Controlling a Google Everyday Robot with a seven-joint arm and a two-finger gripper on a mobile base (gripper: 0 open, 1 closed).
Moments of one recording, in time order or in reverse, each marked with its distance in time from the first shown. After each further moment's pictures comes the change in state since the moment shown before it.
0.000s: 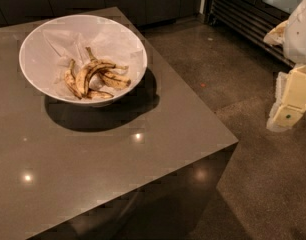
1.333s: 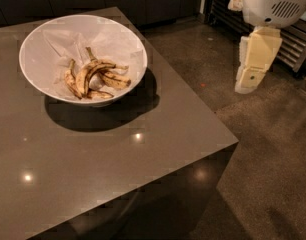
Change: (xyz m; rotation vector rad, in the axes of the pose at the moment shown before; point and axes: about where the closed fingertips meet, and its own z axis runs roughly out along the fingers) arm -0.067 -0.051 -0.006 0.068 -0.007 -0.156
